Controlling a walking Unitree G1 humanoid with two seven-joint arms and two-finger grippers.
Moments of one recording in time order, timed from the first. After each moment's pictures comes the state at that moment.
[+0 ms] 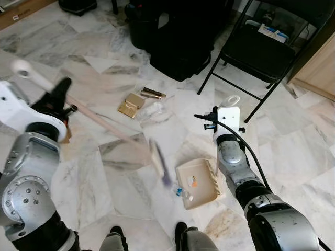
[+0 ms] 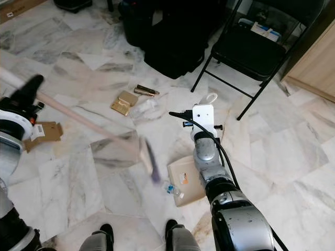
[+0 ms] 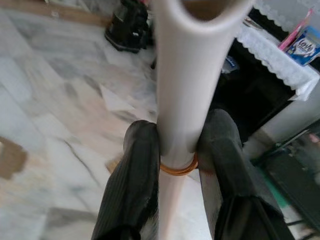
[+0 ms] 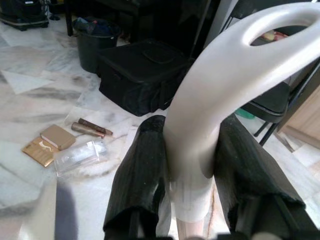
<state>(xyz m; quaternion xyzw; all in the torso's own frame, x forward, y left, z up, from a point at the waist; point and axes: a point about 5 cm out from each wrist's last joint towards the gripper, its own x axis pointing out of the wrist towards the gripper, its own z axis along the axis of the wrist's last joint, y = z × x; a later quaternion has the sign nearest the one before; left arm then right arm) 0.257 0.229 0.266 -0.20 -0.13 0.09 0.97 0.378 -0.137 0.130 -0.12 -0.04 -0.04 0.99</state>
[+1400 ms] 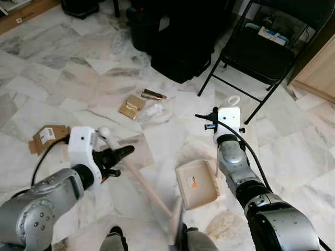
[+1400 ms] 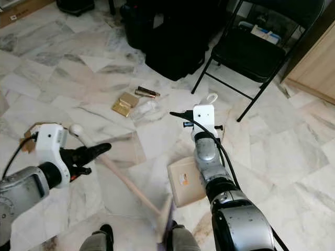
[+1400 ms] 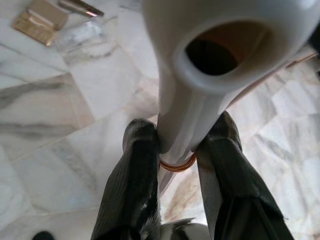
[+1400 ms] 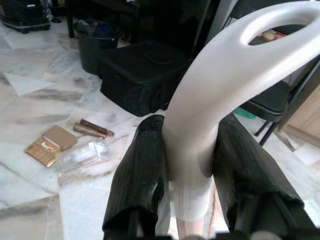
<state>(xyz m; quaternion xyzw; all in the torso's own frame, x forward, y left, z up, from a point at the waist) 0.242 0.172 0.187 -0.12 0.18 -0.18 0.96 0.379 -0.138 0.129 -0.11 -0.03 -0.03 0.99</state>
